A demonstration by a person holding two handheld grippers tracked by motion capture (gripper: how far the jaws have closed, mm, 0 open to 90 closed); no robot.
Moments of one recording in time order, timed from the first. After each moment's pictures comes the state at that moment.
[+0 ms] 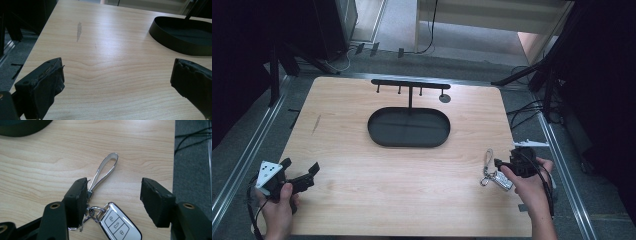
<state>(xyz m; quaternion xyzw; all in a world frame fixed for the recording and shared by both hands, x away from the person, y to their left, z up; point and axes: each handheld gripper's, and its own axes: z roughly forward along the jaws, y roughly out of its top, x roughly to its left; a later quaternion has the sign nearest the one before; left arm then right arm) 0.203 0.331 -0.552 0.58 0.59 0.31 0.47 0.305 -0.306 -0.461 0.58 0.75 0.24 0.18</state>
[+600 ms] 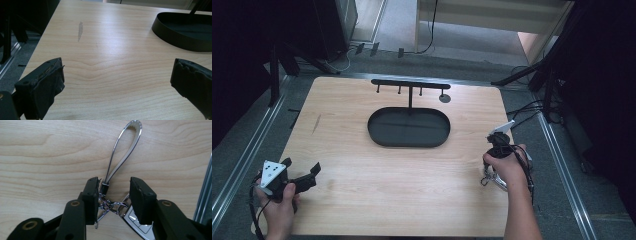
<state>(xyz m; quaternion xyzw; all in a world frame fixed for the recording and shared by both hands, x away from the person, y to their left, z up) 0.204 0.326 -0.551 0.59 0.58 0.33 0.45 0.362 -0.256 -0.476 0.66 0.75 0.03 0.06</state>
